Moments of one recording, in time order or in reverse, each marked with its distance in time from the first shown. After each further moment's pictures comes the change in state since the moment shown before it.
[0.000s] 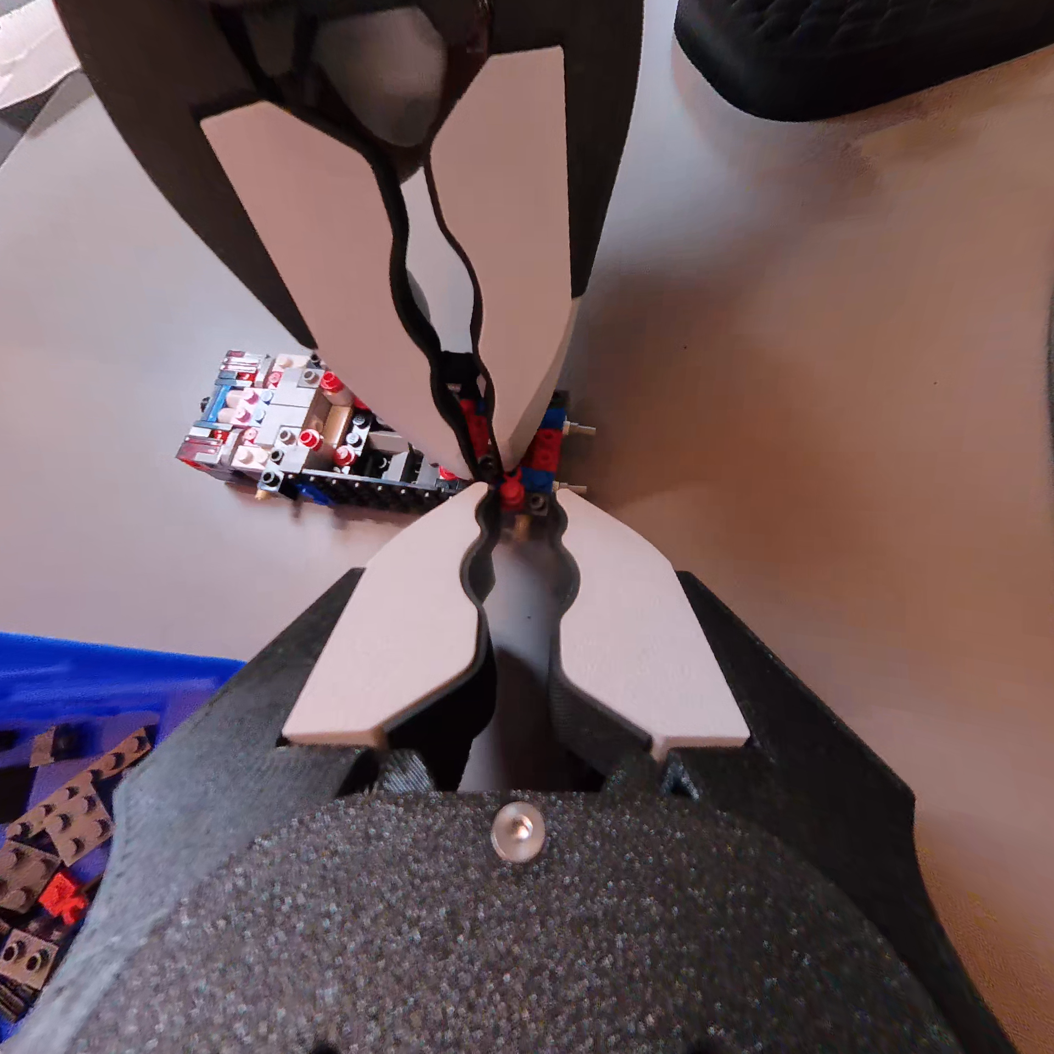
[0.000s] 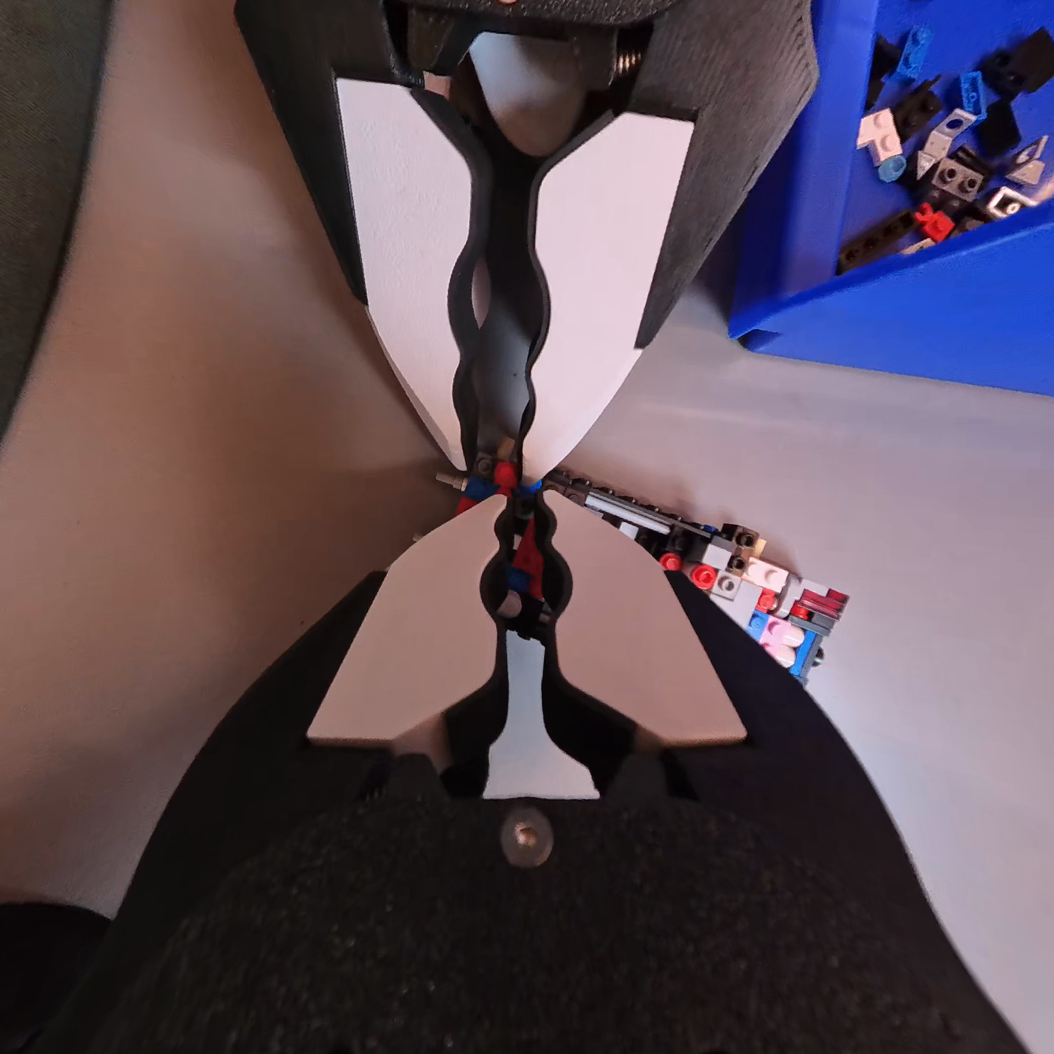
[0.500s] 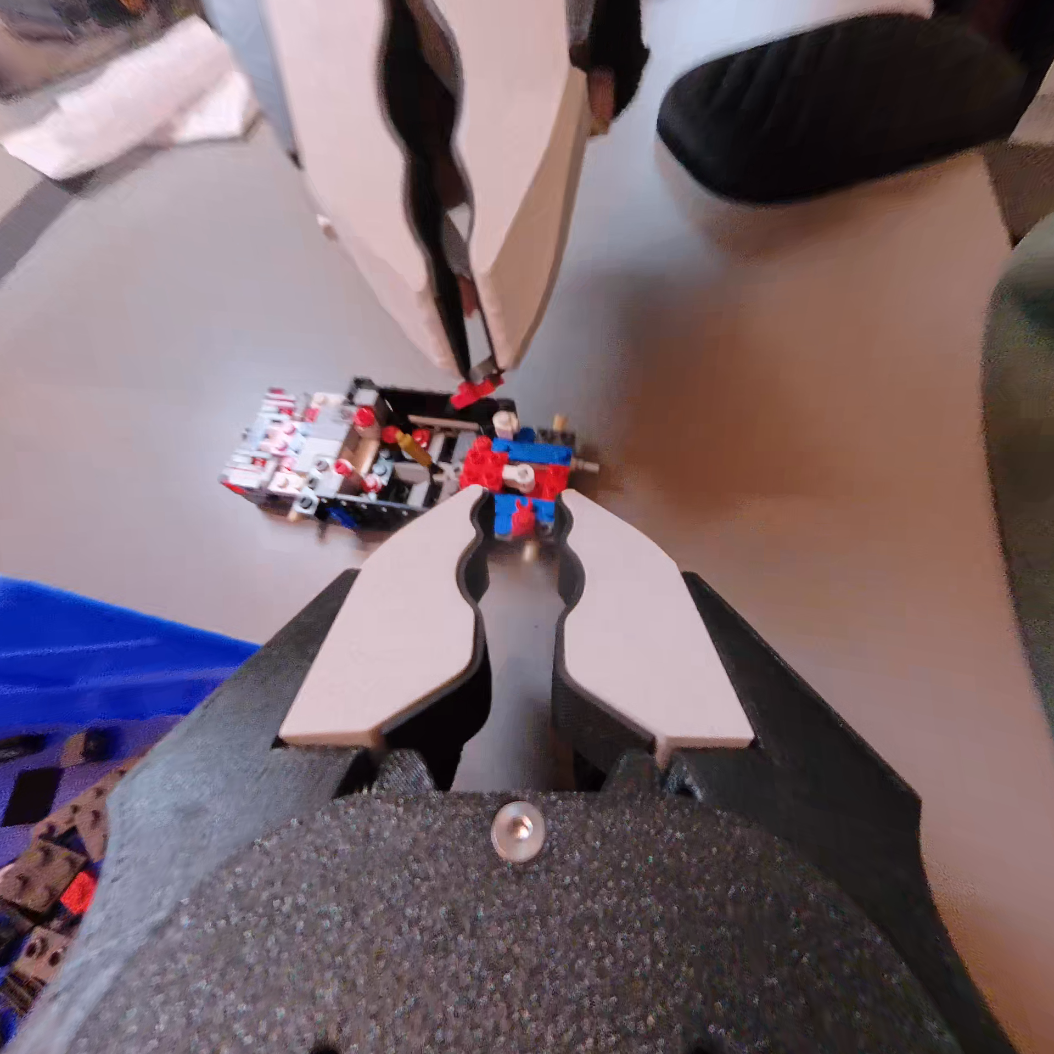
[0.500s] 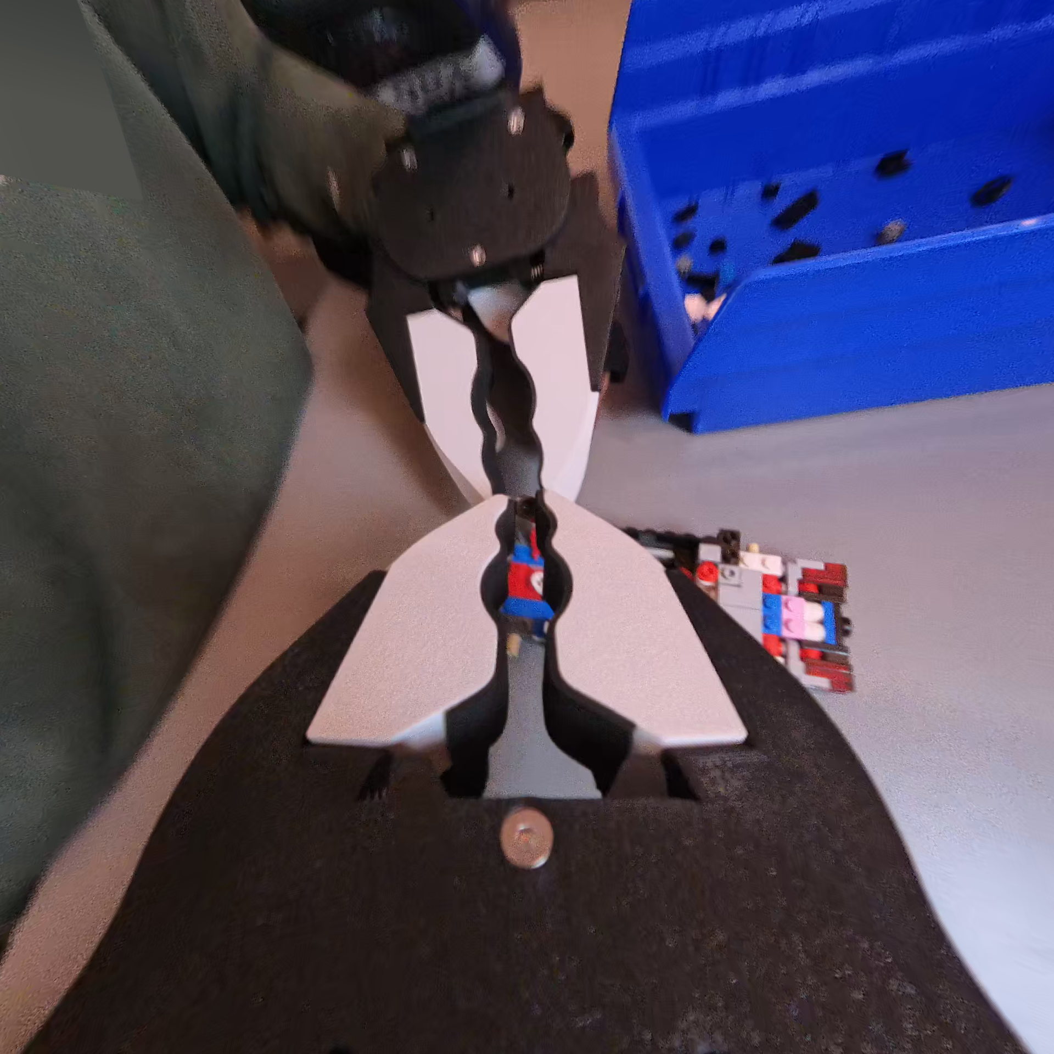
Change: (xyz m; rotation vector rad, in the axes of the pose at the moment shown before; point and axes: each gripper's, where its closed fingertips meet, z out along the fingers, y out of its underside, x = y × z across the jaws) left arm -0.003 -0.014 -0.013 0.096 0.012 -0.019; right arm -0.002 -0.032 -0.054 0.532 -0.030 0.305
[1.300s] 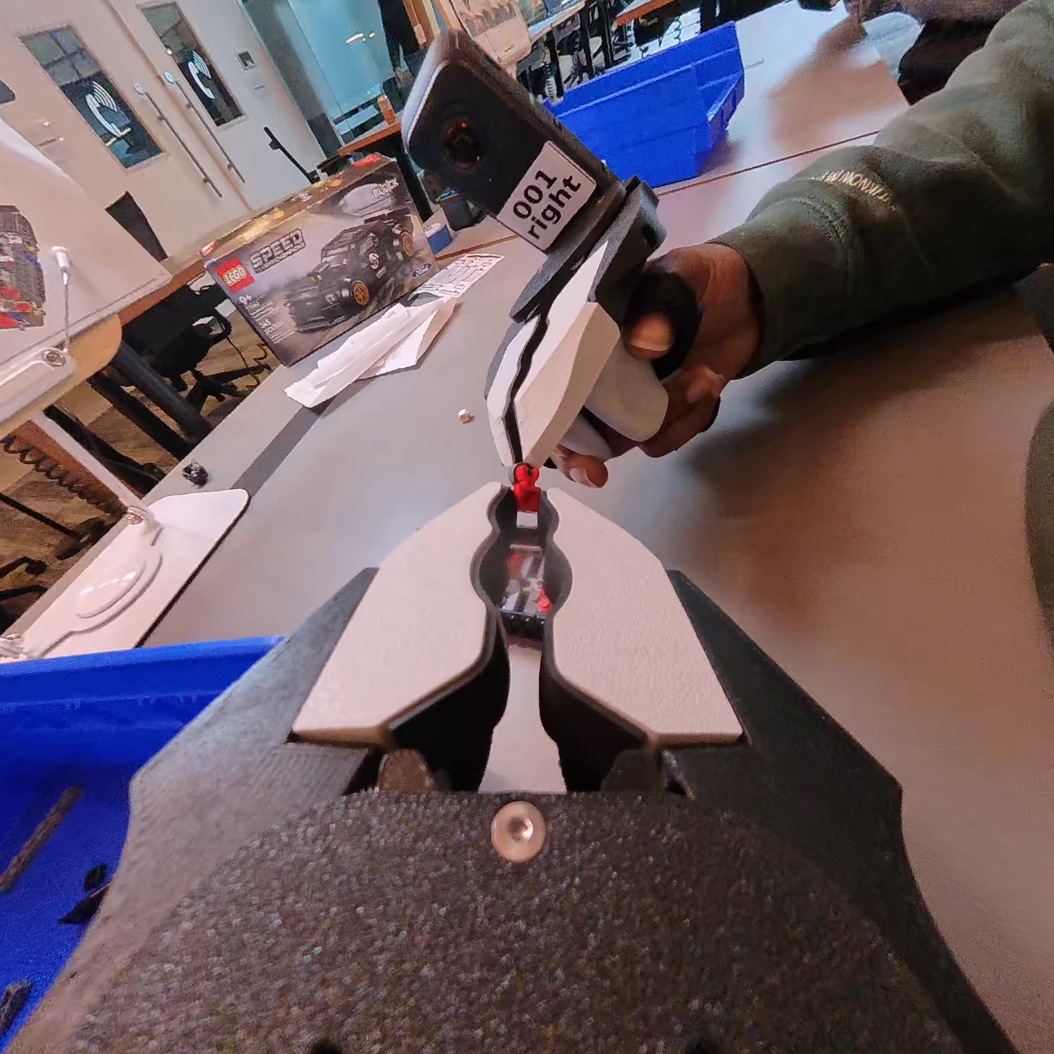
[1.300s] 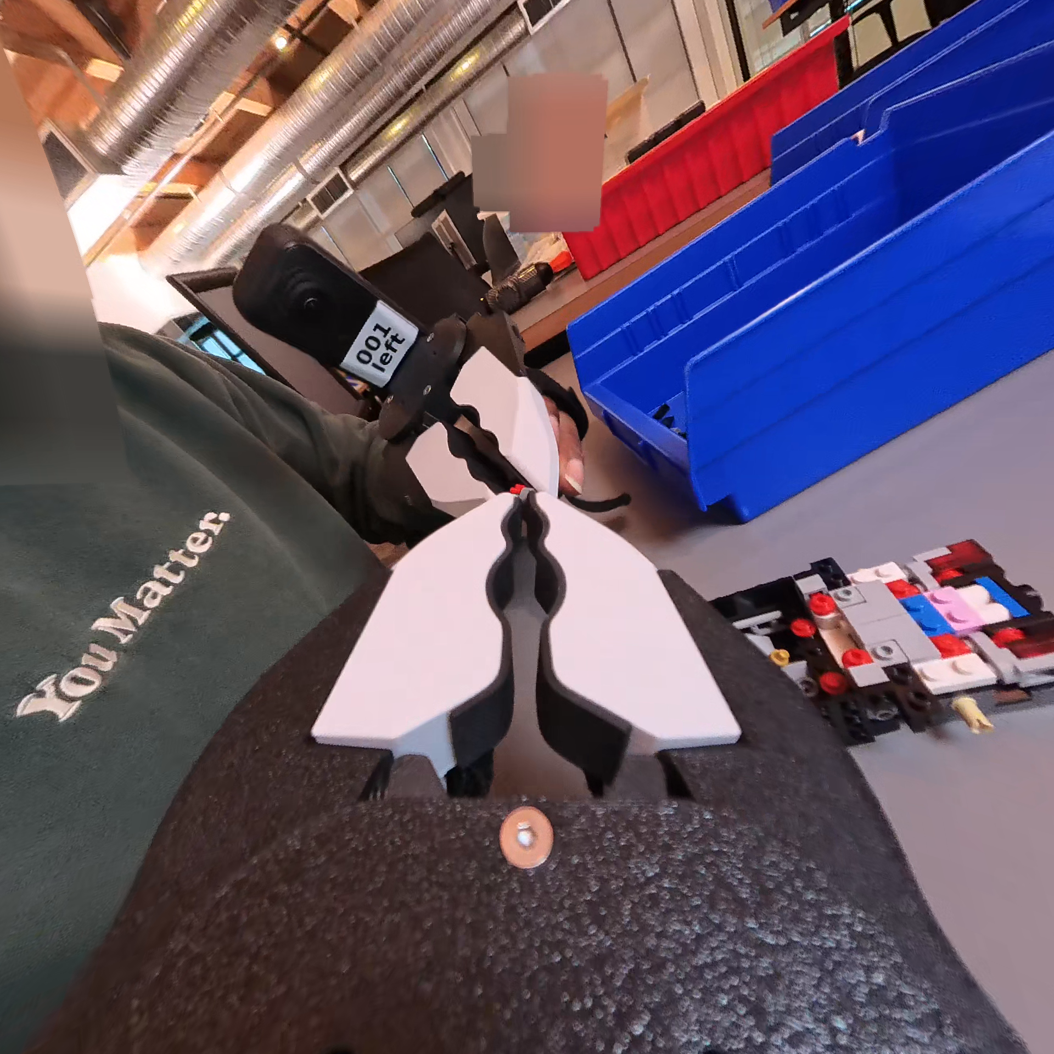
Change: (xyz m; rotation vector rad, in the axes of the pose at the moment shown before) left arm -0.010 -0.057 -0.034 0.261 -0.220 0.168; right arm -0.011 -0.028 -0.010 0.554 0.015 0.353
